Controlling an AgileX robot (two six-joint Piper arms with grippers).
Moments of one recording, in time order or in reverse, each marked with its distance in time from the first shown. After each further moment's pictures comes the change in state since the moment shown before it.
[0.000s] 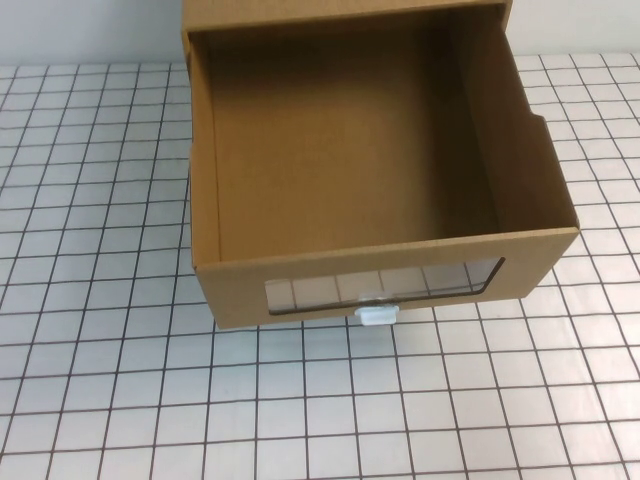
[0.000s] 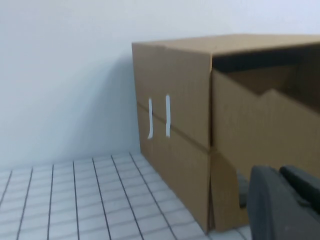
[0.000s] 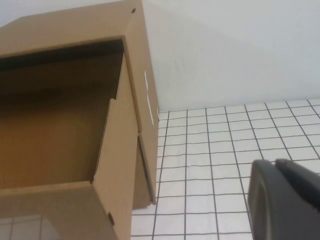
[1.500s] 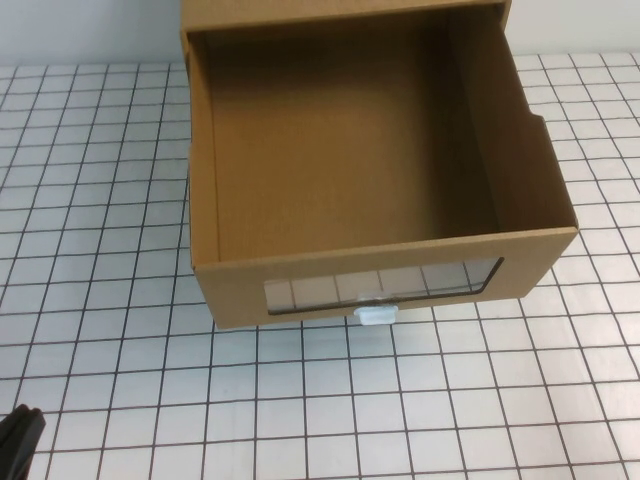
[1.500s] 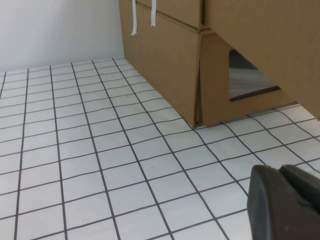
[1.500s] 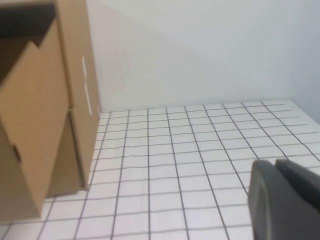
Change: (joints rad) right arm -0.140 -0.234 0.325 -0.081 -0.165 -0.002; left arm 0.000 -0.043 0.208 -0.006 0.060 -0.009
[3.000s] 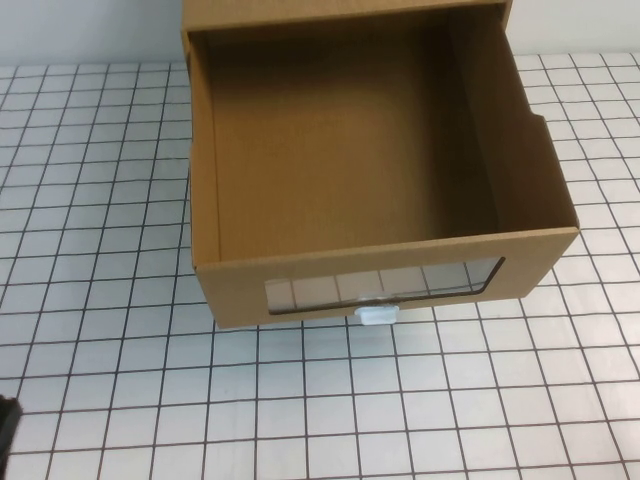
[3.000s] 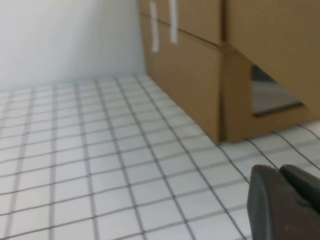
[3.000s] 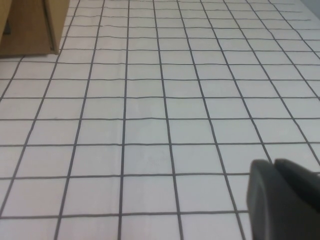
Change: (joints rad) right arm -0.026 -0.162 0.065 -0.005 0.398 -0.102; left arm 0.025 -0.015 0.000 0.098 -0.031 -0.064
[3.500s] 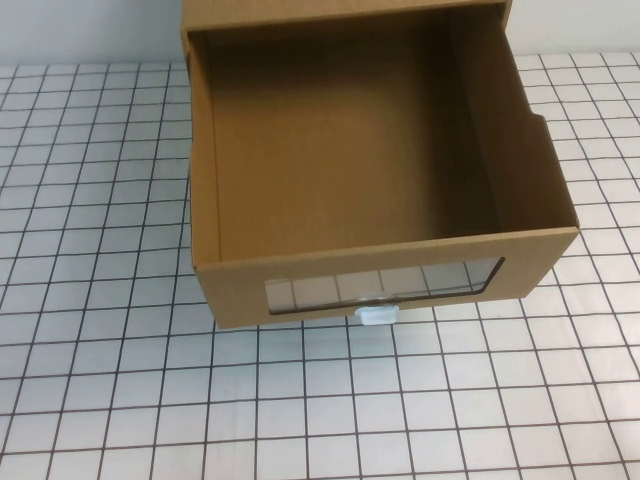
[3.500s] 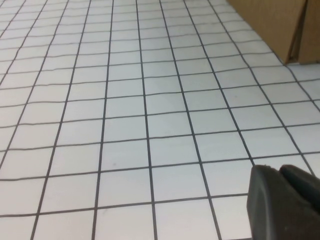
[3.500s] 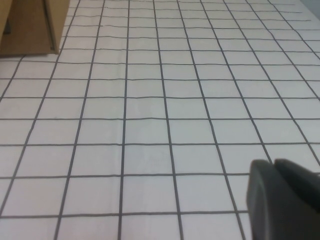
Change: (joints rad) right arm 0.000 -0.004 0.000 0.000 0.004 -0.002; left arm 0.203 -0.041 0.000 0.115 0.246 -0.157
